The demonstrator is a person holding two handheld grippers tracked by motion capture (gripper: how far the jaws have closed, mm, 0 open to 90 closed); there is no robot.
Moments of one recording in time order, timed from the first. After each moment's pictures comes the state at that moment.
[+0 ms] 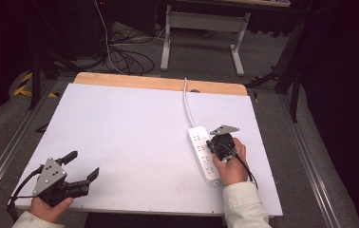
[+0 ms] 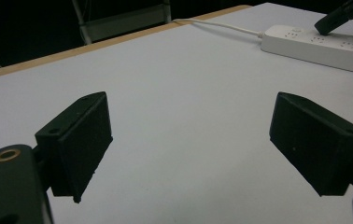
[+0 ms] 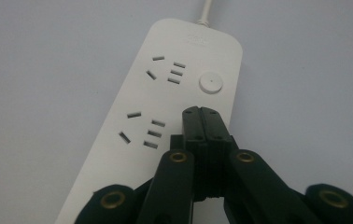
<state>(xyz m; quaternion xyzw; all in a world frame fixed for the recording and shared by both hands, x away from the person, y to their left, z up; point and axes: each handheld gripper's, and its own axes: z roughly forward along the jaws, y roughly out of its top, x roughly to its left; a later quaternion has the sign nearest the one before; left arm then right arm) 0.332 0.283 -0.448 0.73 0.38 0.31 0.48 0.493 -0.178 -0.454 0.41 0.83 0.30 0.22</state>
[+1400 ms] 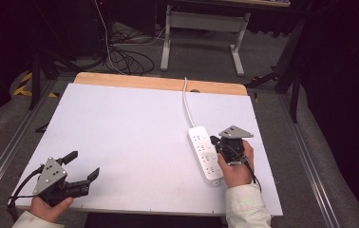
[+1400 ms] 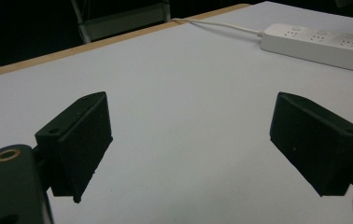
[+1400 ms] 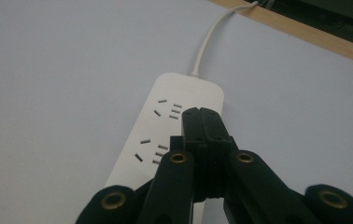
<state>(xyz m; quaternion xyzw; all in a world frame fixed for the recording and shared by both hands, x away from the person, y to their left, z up) 0.333 0.283 -0.448 0.73 0.38 0.31 0.48 0.467 -0.191 -0.428 0.39 0.79 0.38 0.26</state>
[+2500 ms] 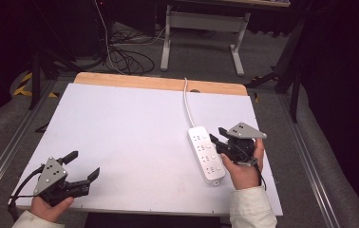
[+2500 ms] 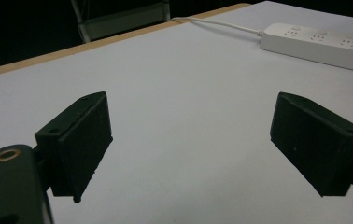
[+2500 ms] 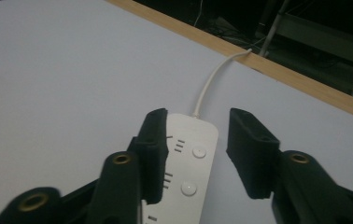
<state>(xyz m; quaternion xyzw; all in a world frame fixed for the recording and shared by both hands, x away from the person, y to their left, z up) 0.334 0.282 -0.448 0.73 0.38 0.31 0.48 0.448 -0.196 -0.390 0.36 0.78 0.43 0.28</state>
